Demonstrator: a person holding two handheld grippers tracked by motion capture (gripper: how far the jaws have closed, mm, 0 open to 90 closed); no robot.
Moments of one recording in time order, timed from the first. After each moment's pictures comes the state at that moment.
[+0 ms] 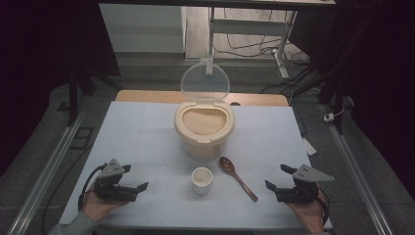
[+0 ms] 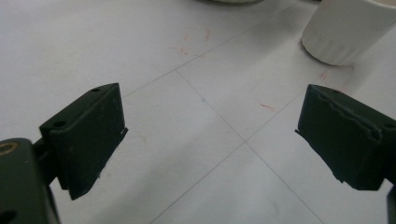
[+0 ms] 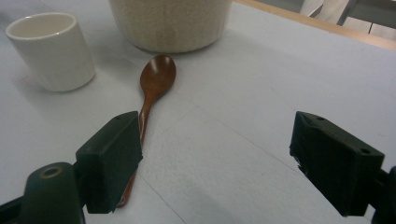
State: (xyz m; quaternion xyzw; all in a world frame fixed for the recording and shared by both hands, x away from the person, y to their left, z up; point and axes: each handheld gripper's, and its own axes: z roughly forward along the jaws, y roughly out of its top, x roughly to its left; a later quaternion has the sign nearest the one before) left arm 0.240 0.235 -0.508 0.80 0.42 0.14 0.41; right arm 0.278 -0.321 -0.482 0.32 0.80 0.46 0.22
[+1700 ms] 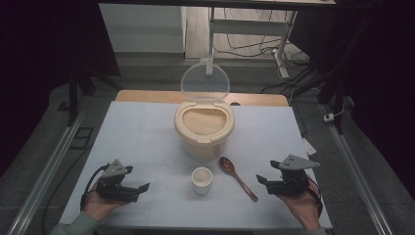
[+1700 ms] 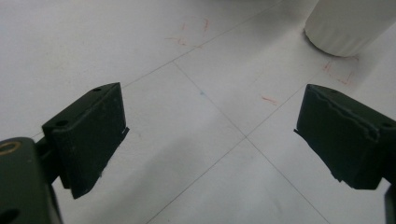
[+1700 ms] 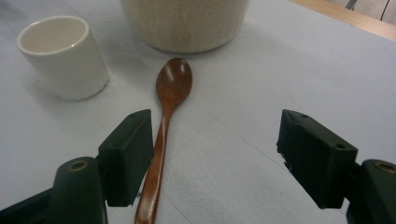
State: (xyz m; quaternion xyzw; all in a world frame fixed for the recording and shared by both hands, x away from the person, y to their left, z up) left arm 0.243 0.232 -0.514 0.81 0.42 0.13 0.40; right arm 0.288 -0.281 -0.451 0.32 0.84 0.40 0.19
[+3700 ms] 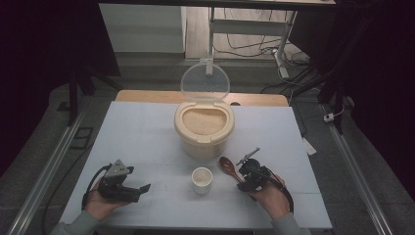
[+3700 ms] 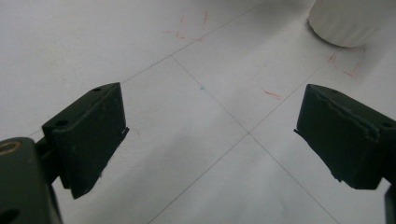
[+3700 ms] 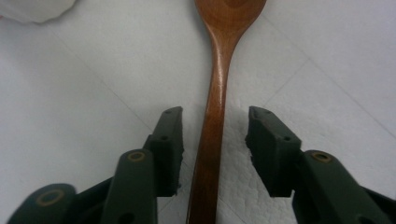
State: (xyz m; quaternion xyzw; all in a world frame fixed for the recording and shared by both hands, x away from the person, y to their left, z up) left arm 0.246 0.229 -0.517 0.81 0.41 0.13 0.38; right arm 0.326 -0.193 -0.495 0.36 0.92 0.14 0.07
